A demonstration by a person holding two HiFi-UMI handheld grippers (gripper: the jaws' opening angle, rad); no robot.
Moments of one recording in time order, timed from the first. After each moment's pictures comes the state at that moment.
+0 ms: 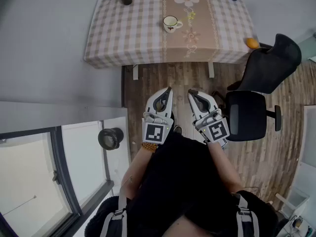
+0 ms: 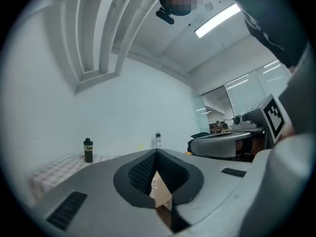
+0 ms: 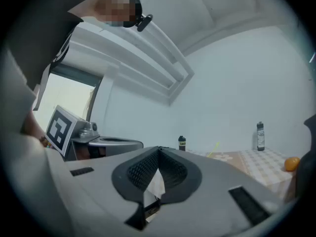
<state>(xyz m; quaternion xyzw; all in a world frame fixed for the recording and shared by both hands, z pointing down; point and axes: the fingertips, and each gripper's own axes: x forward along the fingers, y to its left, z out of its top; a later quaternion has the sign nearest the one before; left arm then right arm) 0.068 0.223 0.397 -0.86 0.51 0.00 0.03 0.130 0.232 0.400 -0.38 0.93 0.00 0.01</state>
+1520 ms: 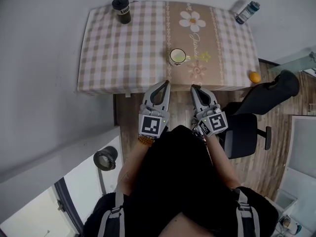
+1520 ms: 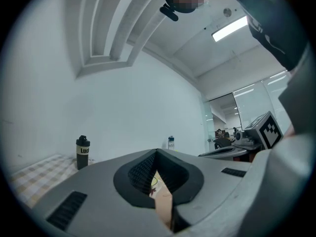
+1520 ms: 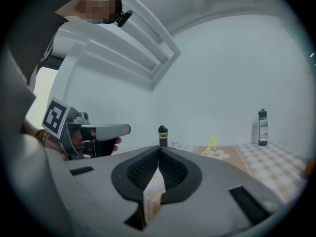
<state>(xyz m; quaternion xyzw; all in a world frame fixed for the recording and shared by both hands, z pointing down) -0.007 -0.028 0.405 -0.86 0.50 0.03 0.00 0.091 -0.024 0.447 -0.43 0.90 -0.05 -0.04</state>
